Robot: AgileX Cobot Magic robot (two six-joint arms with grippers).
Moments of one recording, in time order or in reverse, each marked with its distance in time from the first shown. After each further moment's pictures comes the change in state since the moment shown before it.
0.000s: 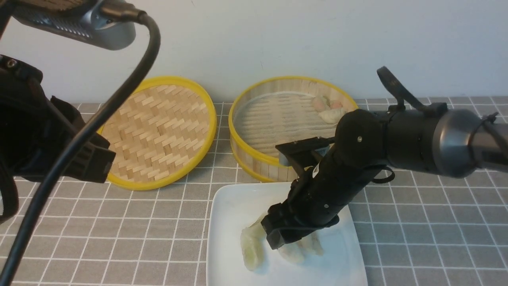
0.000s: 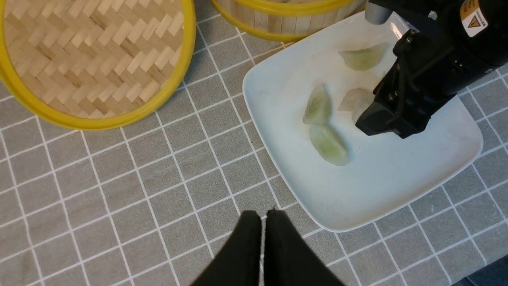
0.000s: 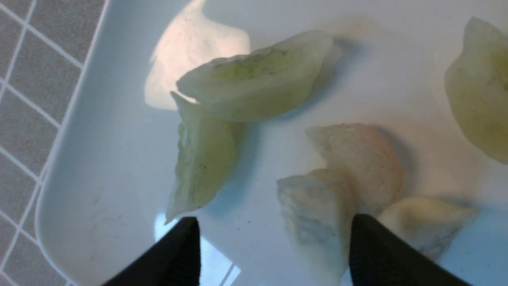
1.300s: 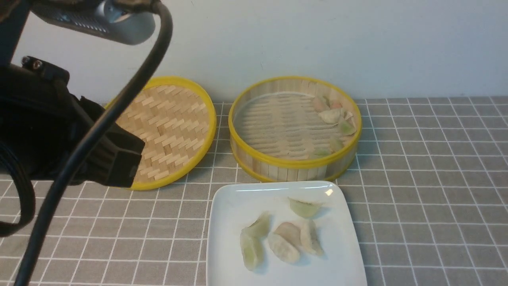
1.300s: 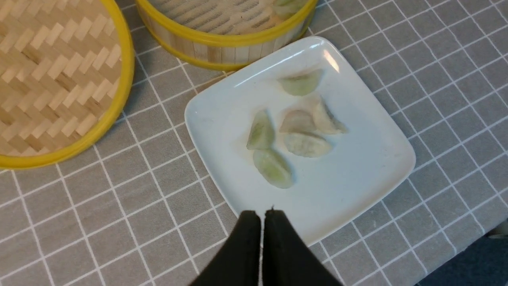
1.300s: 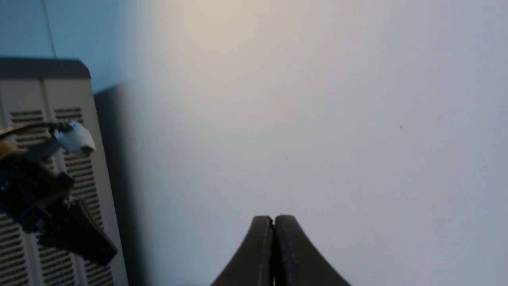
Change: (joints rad) right arm 0.000 -1.843 0.777 -0.384 -0.602 0.308; left arm 0.000 -0.019 0.064 -0.142 -0.129 0.053
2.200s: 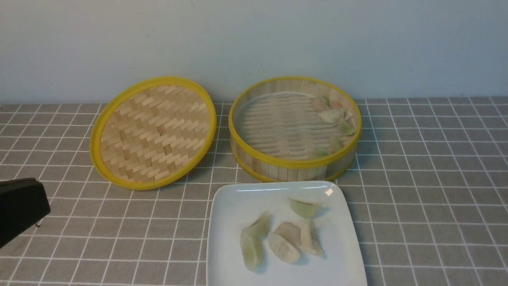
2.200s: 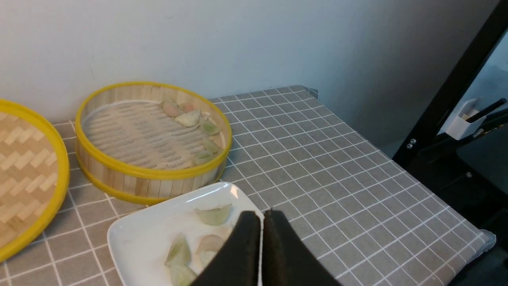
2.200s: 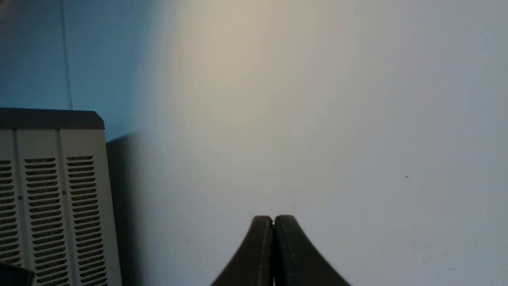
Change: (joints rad) right arm 0.000 -0.010 0.032 -0.003 -0.125 0.000; left arm 0.000 -0.592 0.435 -0.154 -0.429 -0.007
